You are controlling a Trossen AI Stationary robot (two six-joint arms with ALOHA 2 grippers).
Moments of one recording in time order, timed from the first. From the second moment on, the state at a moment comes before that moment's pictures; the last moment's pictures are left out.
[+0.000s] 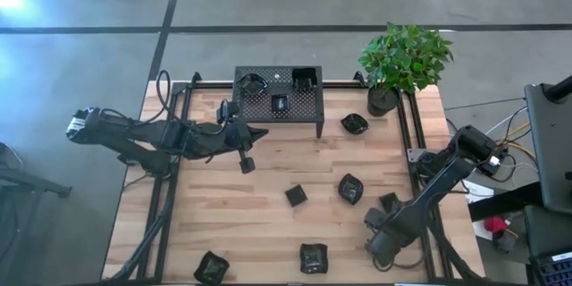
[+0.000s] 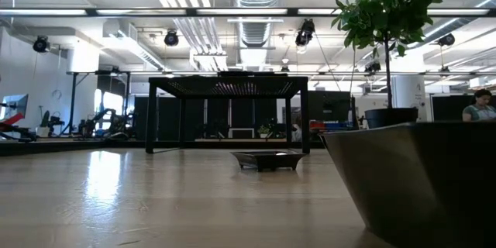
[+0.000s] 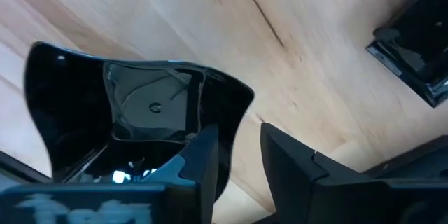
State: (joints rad) left arm -0.18 1.14 1.11 -0.32 -0.56 -0.03; right arm 0.84 1.67 1.01 -0.93 -0.21 1.52
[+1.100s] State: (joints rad) left arm -0.18 1.14 1.09 -0.32 -0.53 -0.05; right arm 0.75 1.55 1.22 -1.19 0.00 1.35
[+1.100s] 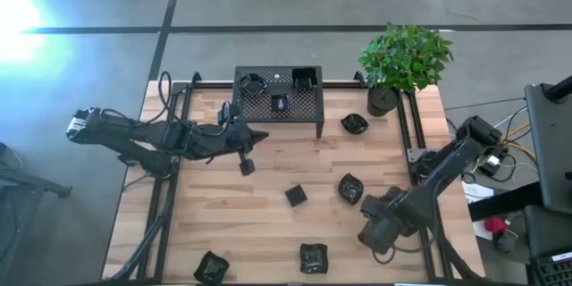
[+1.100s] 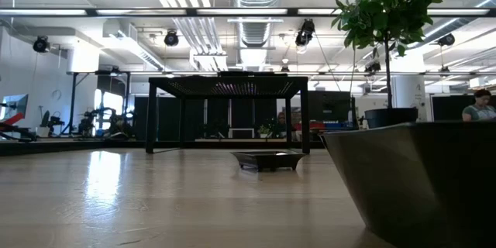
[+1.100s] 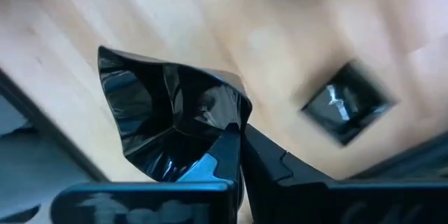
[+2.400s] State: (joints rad) left arm -0.18 1.14 1.13 -0.32 -0.41 -0.02; right arm -0.19 1.77 2.12 -1.42 0.07 0.00
